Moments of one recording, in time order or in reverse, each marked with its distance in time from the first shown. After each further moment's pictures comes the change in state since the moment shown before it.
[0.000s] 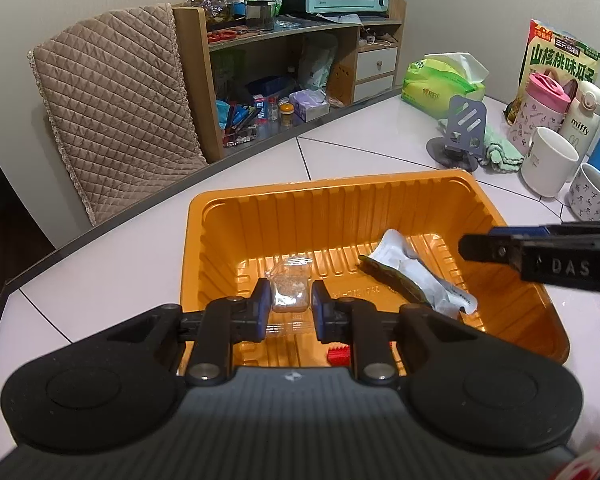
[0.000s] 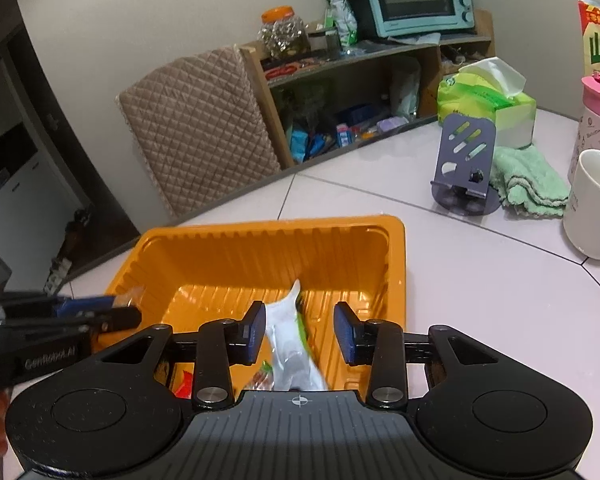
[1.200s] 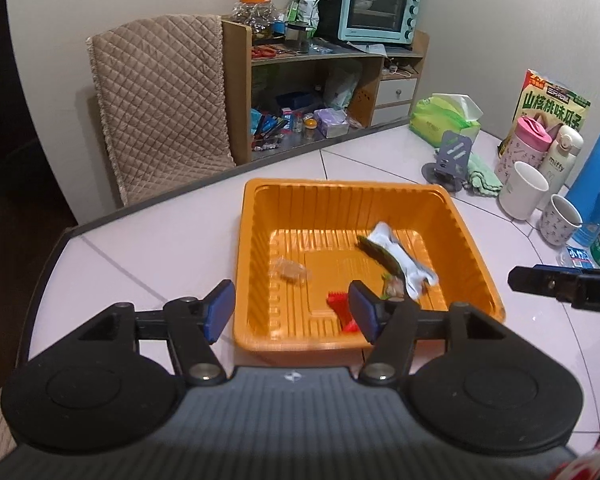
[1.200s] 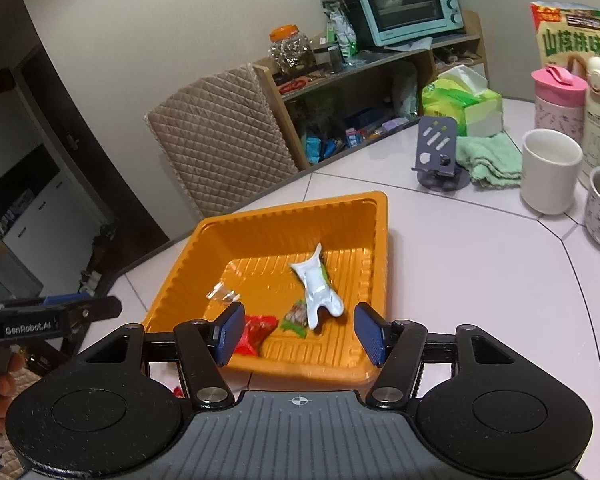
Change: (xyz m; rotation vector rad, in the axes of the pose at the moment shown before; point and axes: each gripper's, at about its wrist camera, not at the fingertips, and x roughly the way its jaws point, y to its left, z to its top) left arm -0.124 0.013 -0.036 -0.134 -0.043 0.029; right arm -0.116 0.008 -0.038 0.071 -0.025 0.066
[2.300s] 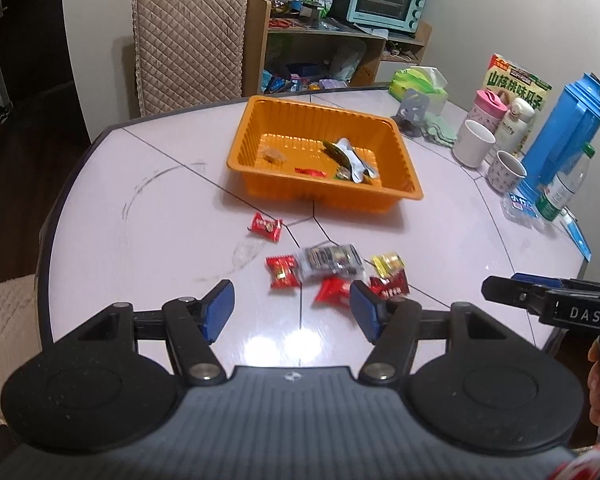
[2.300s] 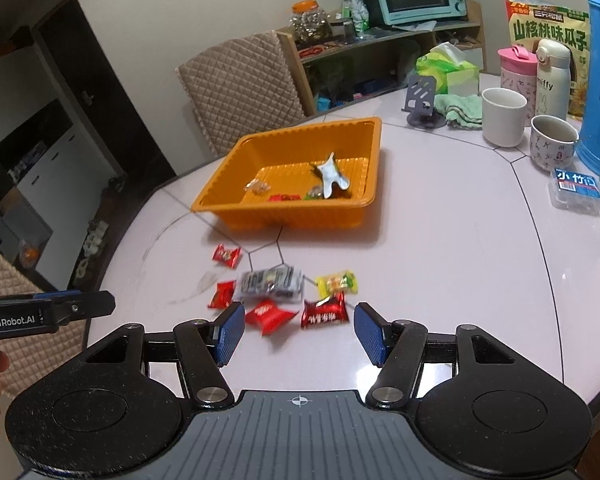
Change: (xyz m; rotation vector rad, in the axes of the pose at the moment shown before) left arm -0.153 -0.042 -0.126 -0.117 0.069 0.002; right arm -0.134 0.039 -0.112 -0.074 0.096 -0.014
